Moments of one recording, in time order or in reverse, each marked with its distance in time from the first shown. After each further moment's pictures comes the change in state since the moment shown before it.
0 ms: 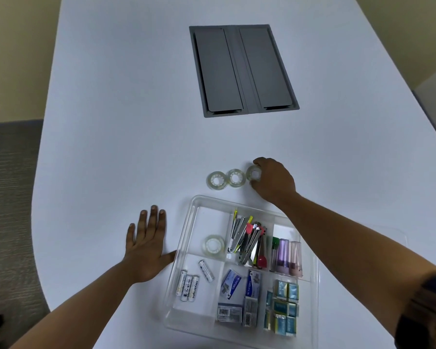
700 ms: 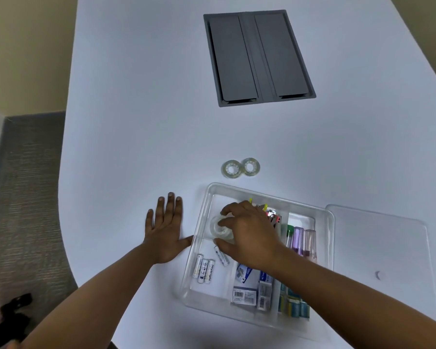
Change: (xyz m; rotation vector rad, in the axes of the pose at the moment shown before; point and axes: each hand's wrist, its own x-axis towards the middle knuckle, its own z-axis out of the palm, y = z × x) left_hand -0.002 0.003 -0.004 -0.025 0.009 0.006; right_hand -0.148 -0.076 0.024 -0.007 -0.165 -0.484
